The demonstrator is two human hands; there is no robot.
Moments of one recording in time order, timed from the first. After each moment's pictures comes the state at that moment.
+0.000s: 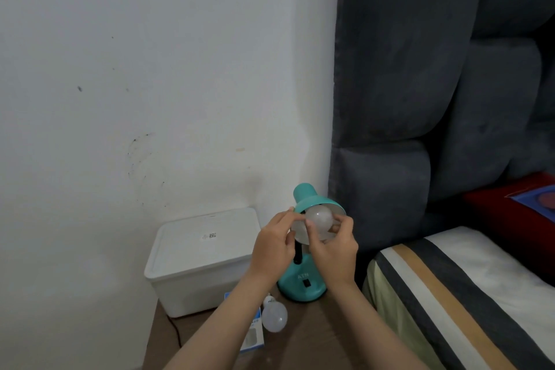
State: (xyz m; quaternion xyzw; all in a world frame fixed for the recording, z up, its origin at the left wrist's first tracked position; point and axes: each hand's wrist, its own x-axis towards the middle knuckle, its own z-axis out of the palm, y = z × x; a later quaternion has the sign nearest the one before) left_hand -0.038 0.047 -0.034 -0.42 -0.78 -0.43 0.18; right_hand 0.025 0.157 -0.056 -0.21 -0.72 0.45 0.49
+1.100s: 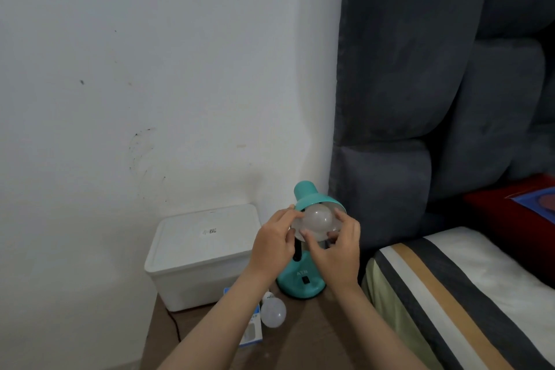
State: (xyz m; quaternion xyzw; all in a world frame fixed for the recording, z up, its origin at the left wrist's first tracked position) left_hand -0.037 0.046 -0.034 -0.42 -0.78 -0.41 0.19; right_hand 0.035 0.162 -0.065 -0.15 -0.76 0.39 0.50
